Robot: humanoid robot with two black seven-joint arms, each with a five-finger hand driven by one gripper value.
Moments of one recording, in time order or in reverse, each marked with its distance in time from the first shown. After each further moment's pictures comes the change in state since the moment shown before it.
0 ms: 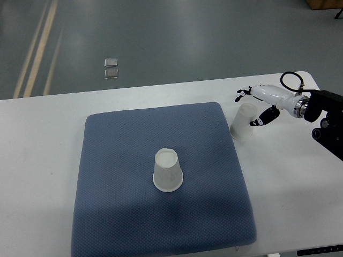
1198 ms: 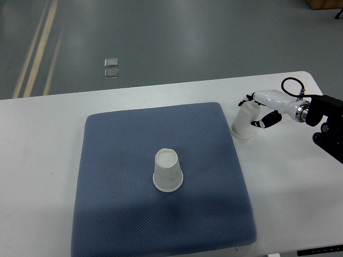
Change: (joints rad) left arm 0.000 0.000 0.000 0.000 0.000 0.000 0.000; right arm 0.016 -0.004 -0.055 -0.051 0.012 -0.041 0.017
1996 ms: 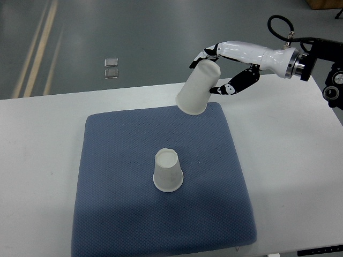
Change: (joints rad) left arm 0.000 0.000 0.000 0.000 0.000 0.000 0.000; right arm 0.215 -0.185 0.019 0.594 0.299 0.257 0.020
